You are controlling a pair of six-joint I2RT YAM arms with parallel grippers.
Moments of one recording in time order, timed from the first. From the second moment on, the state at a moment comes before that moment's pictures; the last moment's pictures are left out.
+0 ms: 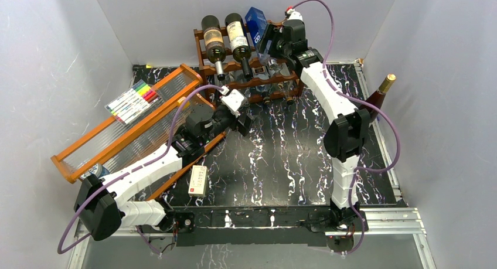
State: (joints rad) left arm -0.77 1.21 0.89 0.25 0.01 0.17; right arm 0.42 2.06 2.13 -0.39 0.00 0.49
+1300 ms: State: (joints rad) left arm -0.79 1.22 0.87 0.26 0.01 0.18; right arm 0.35 2.00 1.91 -0.19 -0.15 0.88
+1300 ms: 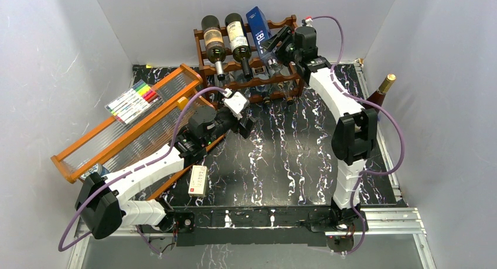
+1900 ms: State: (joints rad) left arm -0.79 1.22 0.87 0.25 0.02 0.18; right arm 0.28 1.93 1.73 0.04 -0.30 1.14
